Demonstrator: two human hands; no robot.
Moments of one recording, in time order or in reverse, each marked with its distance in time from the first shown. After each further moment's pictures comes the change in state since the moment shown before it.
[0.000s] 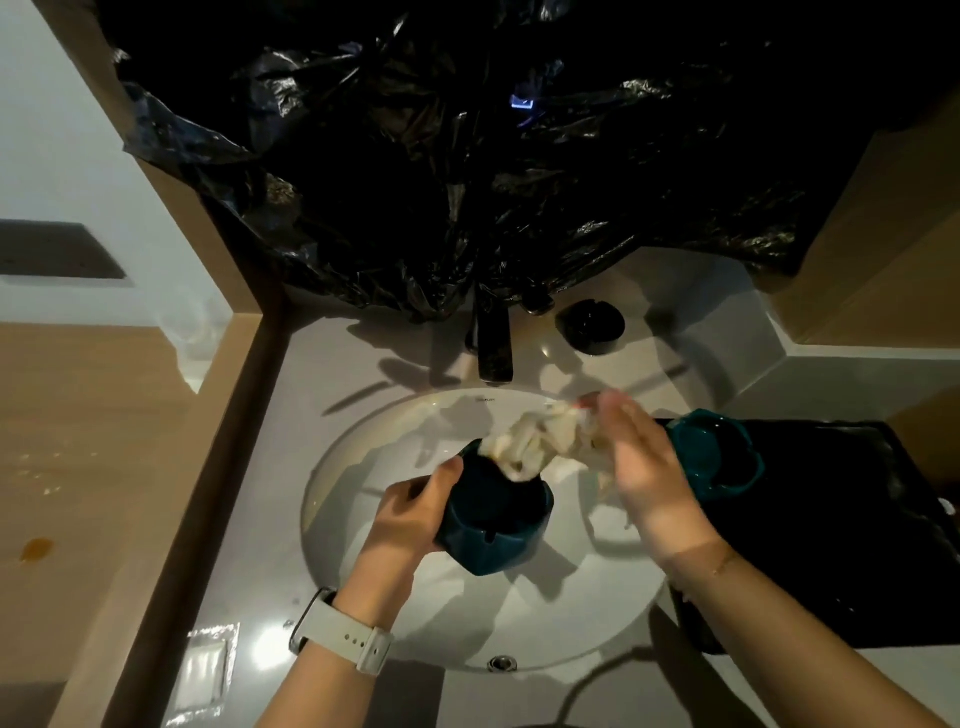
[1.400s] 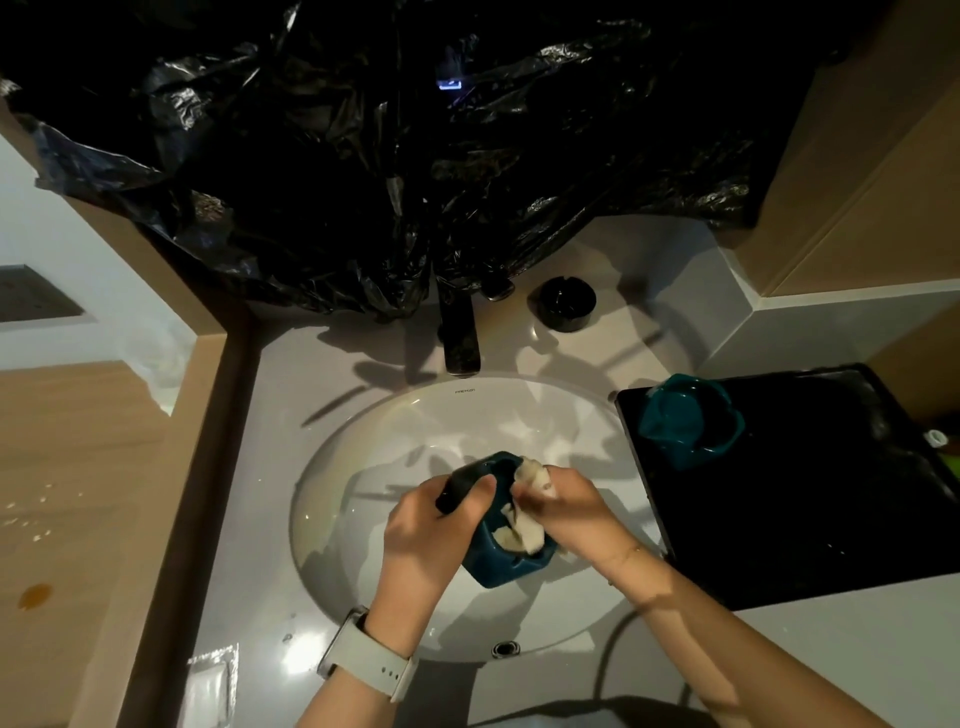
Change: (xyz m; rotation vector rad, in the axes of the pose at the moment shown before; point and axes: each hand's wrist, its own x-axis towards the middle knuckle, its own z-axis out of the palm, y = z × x) left_hand -0.014 -0.008 0.024 0.494 -0.014 0.252; right_hand 0.006 0.099 0.001 -0.547 -0.194 0.360
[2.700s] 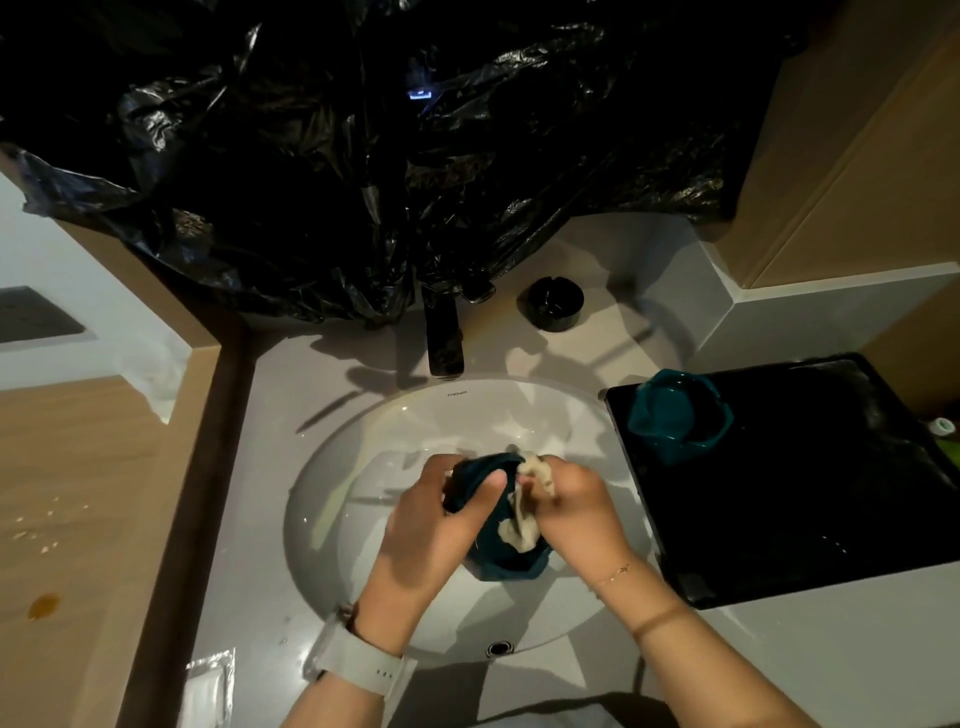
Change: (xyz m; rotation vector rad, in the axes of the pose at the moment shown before) left_hand -0.005 0.013 0.001 0.038 -0.097 0.094; right_hand -0.017 0.002 -0.006 -0.157 0.282 -0.250
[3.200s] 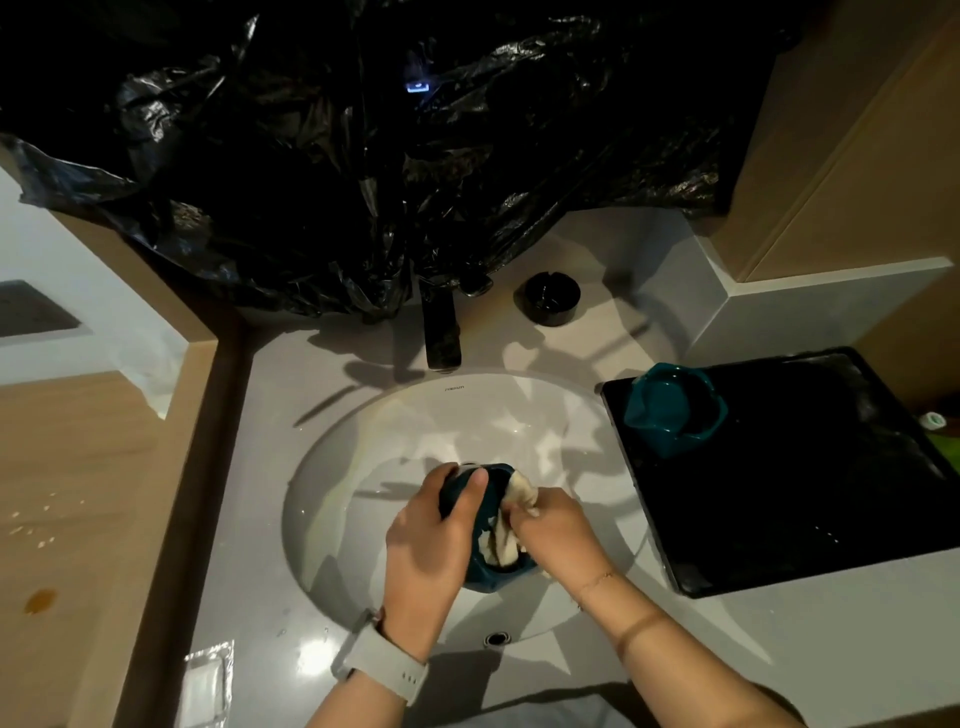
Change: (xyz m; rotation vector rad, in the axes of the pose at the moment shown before) left_hand -0.012 -0.007 0.019 0.042 0.196 -0.097; right_hand -0.012 0.004 0.020 0.123 -0.216 0.353
